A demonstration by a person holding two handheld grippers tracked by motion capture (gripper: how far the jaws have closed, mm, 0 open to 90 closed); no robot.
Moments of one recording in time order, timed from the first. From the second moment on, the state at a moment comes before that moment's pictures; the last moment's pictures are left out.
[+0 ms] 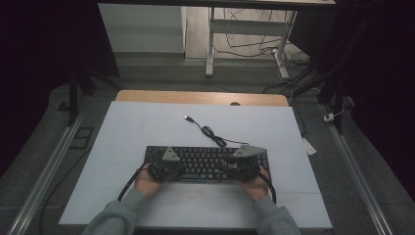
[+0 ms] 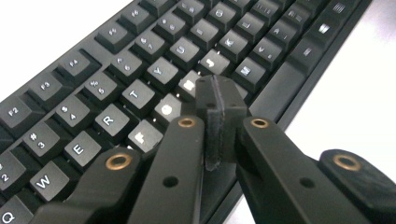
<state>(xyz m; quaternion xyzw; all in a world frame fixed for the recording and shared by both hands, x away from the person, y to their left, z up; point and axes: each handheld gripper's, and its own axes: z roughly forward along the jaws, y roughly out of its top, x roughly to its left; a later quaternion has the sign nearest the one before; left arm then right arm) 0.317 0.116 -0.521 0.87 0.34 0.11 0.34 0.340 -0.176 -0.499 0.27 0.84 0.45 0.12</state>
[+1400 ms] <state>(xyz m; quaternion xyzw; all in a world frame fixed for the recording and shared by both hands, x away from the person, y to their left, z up) 0.293 0.179 -0.486 0.82 0.39 0.11 0.41 0.340 -0.177 -0.498 0.27 0.84 0.45 0.13</state>
